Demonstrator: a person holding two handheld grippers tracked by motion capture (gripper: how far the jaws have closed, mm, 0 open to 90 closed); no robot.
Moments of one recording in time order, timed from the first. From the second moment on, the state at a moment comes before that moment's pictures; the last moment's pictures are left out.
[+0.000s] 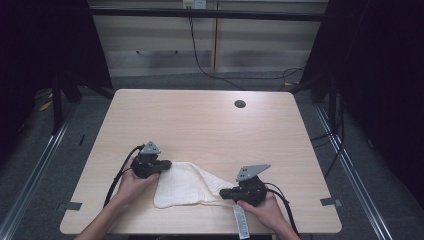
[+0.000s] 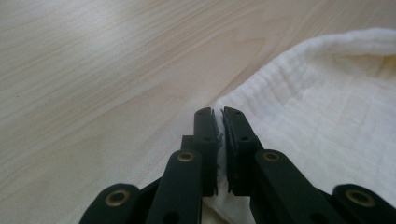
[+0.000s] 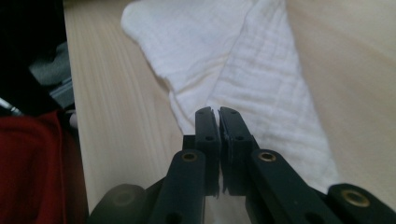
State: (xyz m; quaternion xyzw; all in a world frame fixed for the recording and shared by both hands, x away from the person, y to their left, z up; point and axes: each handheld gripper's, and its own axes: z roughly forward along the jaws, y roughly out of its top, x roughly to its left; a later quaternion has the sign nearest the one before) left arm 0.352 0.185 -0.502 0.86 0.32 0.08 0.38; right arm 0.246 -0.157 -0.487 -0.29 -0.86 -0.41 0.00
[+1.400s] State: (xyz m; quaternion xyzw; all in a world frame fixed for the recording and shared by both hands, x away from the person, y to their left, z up) left arm 0.281 0.165 -0.460 0.88 0.21 0.06 0.43; right arm 0.277 -0.154 -0.498 -0.37 -0.85 -0.37 -0.06
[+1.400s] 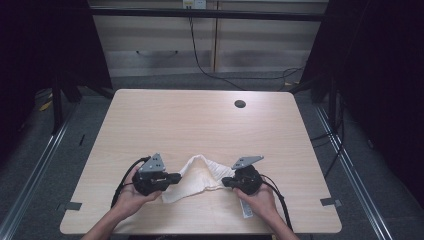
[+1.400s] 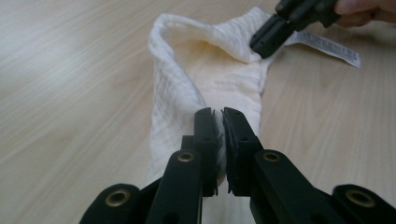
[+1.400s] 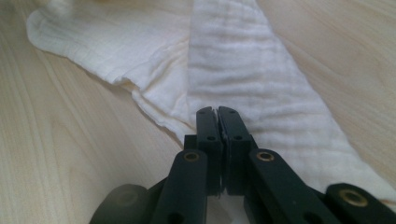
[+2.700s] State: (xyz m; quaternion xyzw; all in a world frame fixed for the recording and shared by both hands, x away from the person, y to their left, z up) left arm 0.271 0.183 -0.496 0.90 0.20 0.08 0.37; right arm 0.248 -0.208 -0.497 -0.41 -0.83 -0.36 -0.12
